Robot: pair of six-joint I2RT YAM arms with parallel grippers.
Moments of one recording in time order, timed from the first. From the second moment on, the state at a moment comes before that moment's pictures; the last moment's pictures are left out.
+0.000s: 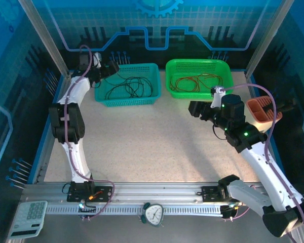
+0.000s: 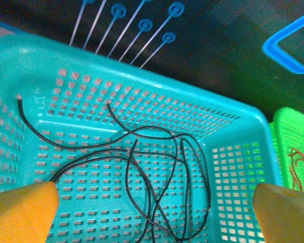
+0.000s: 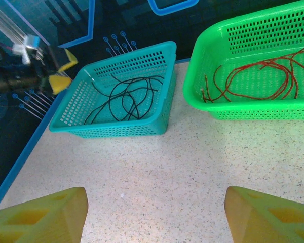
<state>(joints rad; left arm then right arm) 0.08 2.08 1.82 -0.38 0.36 -0.46 0.36 0.93 1.01 -0.50 -0.10 0.43</state>
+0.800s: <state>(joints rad) -0.10 1.00 0.77 0.01 0.22 -0.40 0.36 0.94 0.86 -0.44 -0.02 0.33</state>
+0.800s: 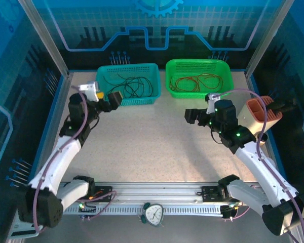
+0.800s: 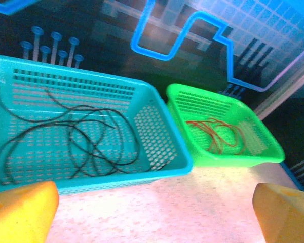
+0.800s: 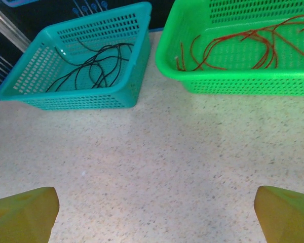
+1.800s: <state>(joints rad) -0.08 1.41 0.32 0.73 -0.29 -0.13 0.28 1.39 0.40 0.47 0.45 -0.06</state>
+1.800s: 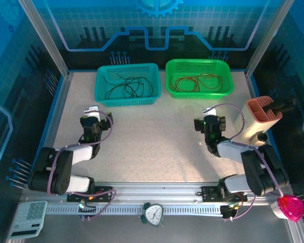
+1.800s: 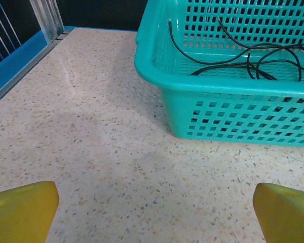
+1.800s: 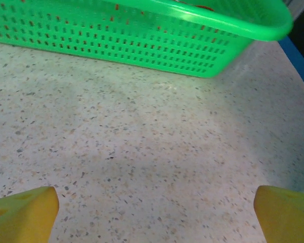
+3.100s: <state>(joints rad) -0.02 1.56 0.37 0.84 -0.08 -0.11 0.08 1.54 0.38 0.79 0.09 -0.06</state>
